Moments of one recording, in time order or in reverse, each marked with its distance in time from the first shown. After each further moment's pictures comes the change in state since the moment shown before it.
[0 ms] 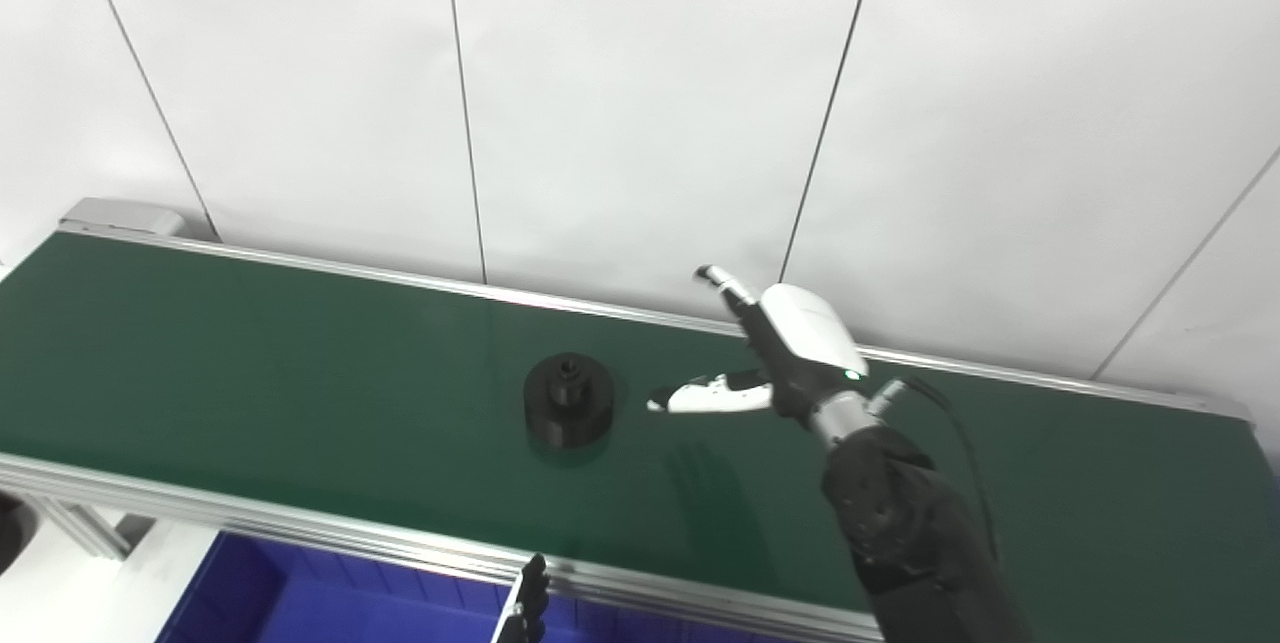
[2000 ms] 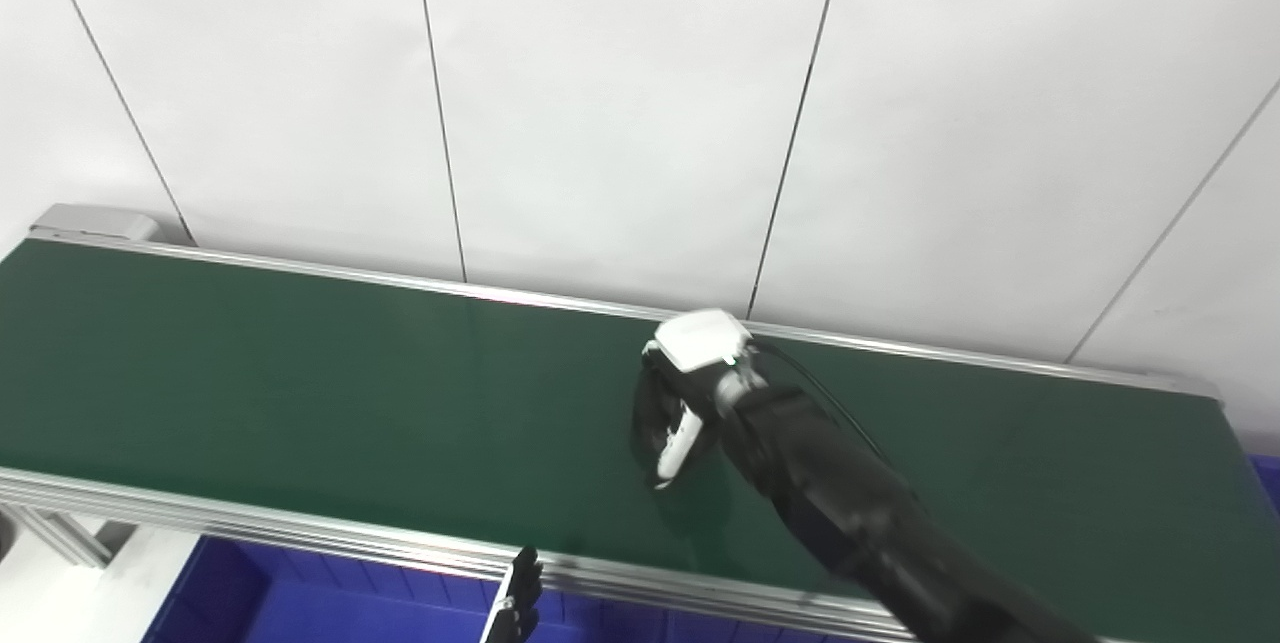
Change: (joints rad) left arm 0.038 0.002 -0.020 -0.046 0.000 -0.037 0.007; right arm -0.351 0.028 0.535 0.557 -0.249 0.084 0.116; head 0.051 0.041
